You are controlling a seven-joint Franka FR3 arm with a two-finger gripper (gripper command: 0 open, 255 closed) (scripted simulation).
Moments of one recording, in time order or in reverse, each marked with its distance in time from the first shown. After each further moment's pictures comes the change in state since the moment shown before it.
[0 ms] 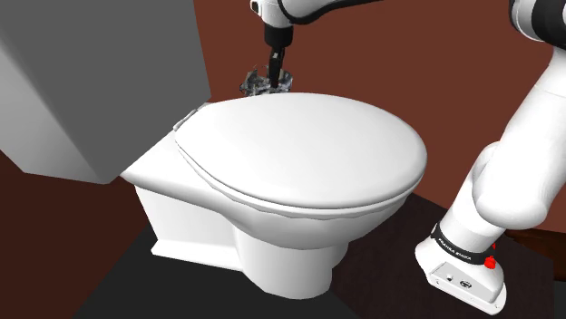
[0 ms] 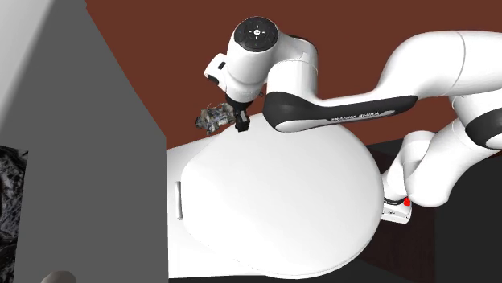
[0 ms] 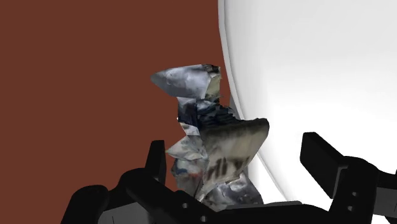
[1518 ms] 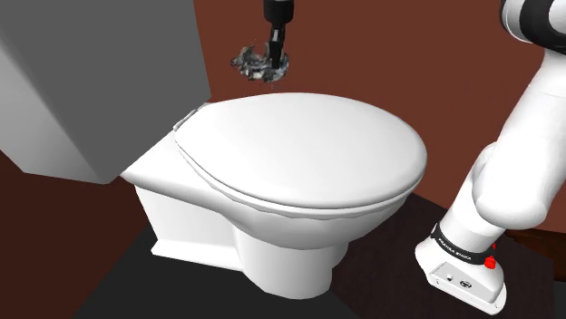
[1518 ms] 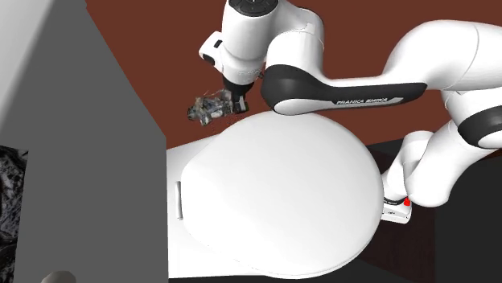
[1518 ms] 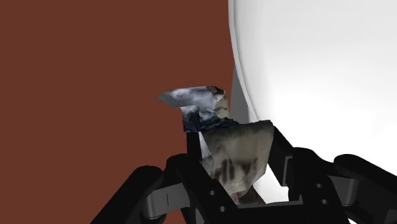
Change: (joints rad) arm 0.001 0.038 0.004 0.185 0.007 -0.161 -0.034
